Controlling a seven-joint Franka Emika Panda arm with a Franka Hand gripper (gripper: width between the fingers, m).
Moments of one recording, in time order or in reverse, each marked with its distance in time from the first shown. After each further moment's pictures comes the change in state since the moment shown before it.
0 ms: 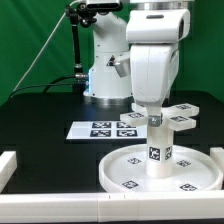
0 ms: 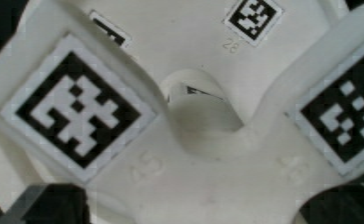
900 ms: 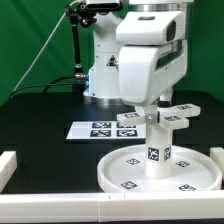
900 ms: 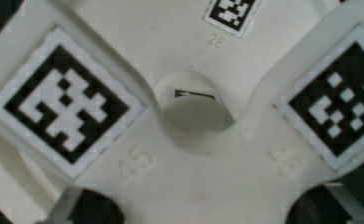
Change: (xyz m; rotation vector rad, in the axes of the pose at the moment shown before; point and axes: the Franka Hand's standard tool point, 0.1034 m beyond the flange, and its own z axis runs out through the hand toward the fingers) arm -0.001 0.000 0.001 0.001 0.001 0.246
